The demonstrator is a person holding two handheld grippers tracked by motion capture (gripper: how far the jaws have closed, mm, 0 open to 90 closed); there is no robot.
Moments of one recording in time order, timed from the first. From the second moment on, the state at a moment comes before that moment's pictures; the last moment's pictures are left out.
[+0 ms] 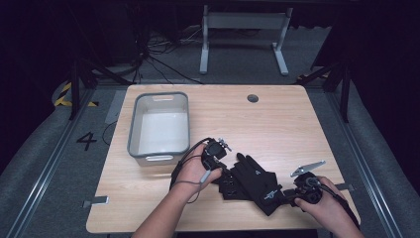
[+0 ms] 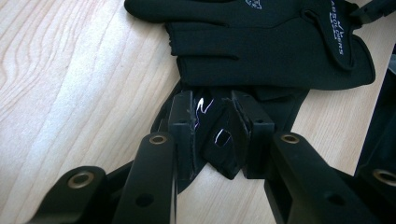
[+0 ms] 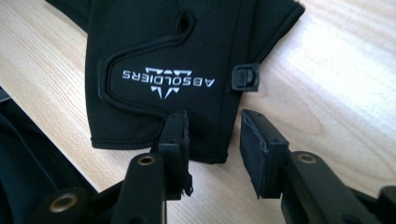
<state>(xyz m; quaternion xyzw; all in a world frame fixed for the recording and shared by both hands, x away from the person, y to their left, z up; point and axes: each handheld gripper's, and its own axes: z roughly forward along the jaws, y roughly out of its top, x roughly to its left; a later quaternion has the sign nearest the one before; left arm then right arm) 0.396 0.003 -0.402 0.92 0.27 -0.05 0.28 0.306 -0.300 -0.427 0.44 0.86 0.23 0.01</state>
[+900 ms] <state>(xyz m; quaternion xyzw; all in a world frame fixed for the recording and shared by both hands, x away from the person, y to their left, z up) 0.407 -0.009 -0.418 0.91 0.29 -0.07 0.27 0.305 -0.295 -0.433 0.44 0.88 0.19 0.01</state>
